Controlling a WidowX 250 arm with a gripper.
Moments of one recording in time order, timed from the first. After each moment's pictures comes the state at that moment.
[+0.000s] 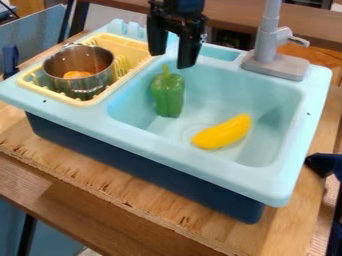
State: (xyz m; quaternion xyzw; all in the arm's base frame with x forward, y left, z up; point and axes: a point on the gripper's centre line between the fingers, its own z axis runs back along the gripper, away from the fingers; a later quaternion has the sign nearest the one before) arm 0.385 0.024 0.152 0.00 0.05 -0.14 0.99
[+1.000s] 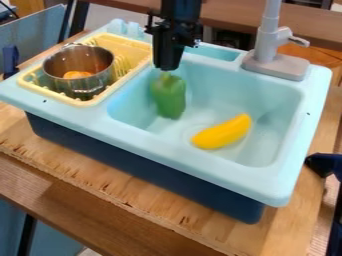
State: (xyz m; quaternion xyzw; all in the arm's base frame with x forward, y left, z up) arm 0.382 0.032 0.141 -0.02 0.11 -0.16 0.98
